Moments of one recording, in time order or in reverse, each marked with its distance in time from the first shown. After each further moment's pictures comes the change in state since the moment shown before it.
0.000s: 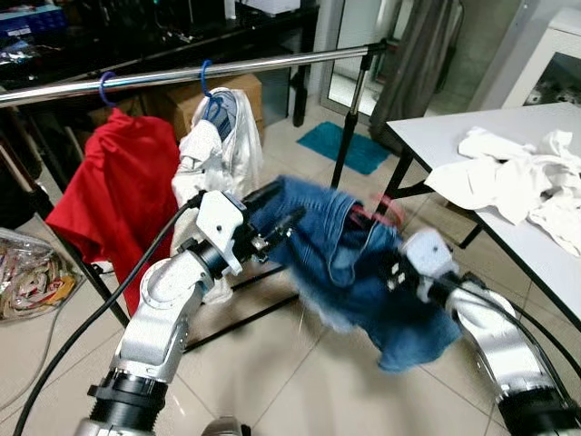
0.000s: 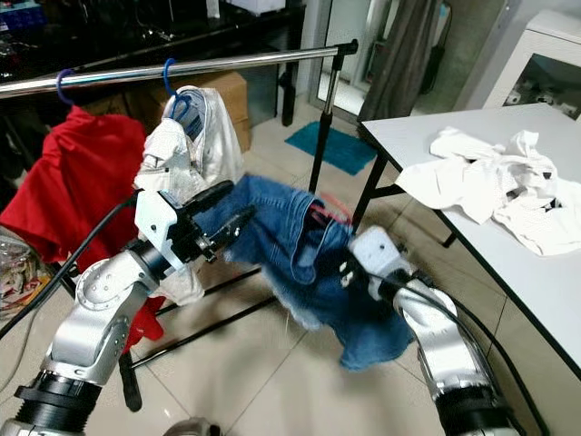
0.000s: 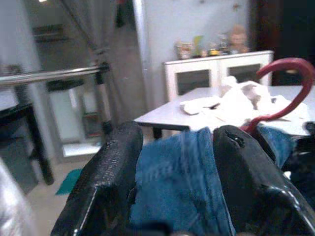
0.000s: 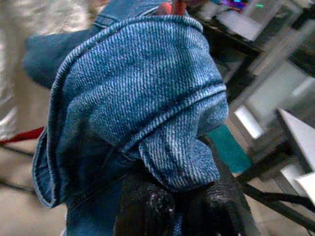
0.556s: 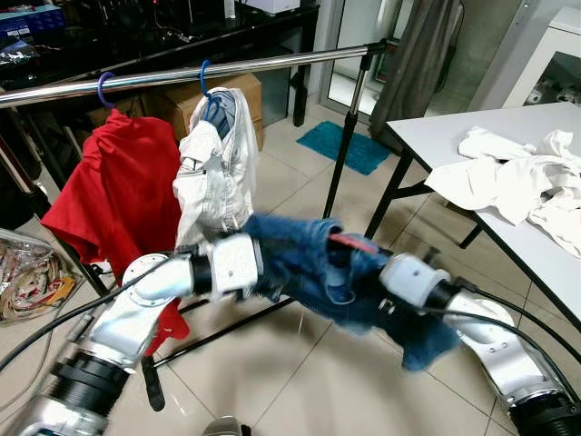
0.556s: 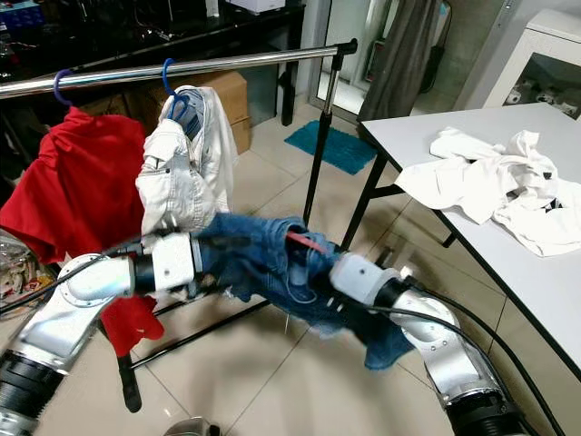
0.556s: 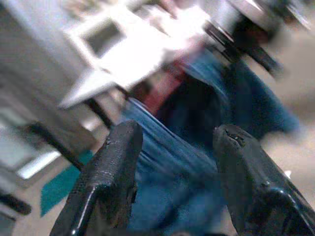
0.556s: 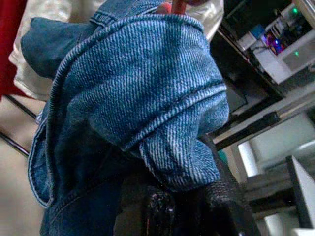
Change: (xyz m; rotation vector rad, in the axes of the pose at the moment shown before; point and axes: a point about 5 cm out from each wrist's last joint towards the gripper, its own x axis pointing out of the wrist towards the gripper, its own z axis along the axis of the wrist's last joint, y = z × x) left arm -0.009 -0.002 -0.005 0.303 0.139 -0.438; right arm -0.010 0.018 -0.002 -0.275 -0.031 0.191
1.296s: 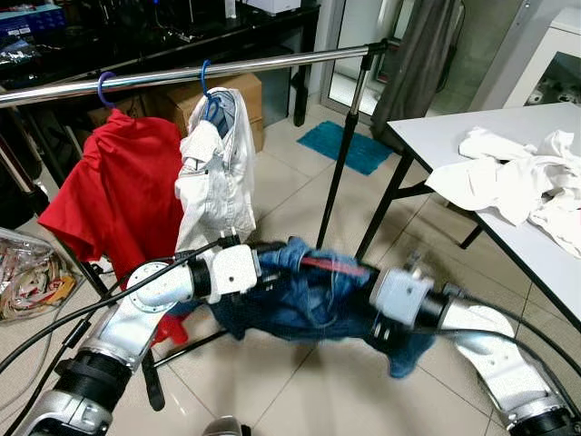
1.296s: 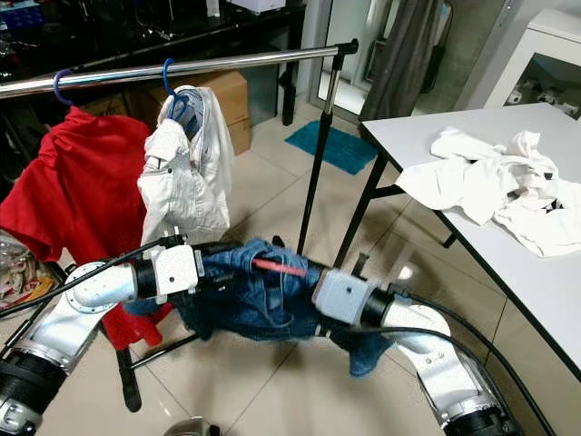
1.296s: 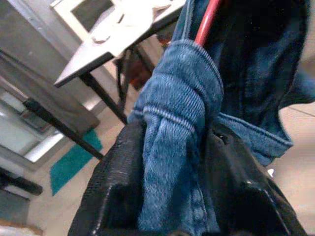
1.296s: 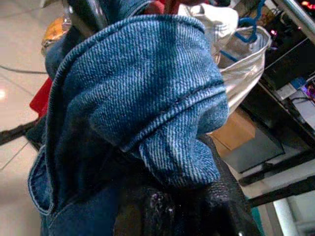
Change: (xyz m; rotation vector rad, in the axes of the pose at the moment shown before) left arm -0.010 -0.005 -0.029 0.102 0.153 -0.108; right arm -0.004 0.023 0.031 -0.054 -0.161 0.185
